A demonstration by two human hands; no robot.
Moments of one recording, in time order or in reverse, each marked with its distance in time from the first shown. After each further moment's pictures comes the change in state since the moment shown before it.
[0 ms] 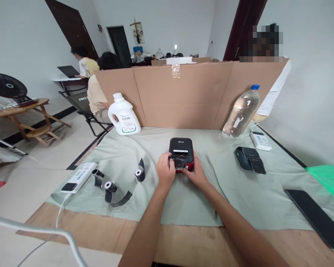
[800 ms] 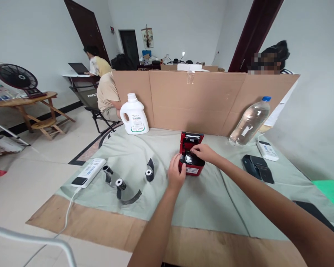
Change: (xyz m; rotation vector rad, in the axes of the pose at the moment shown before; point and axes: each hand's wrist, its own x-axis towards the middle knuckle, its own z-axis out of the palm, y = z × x) left_hand -0.012 -0.016 0.008 -0.248 -0.002 0.038; right_hand 0.122 -0.060 -0.040 -0.354 -0.489 -0.052
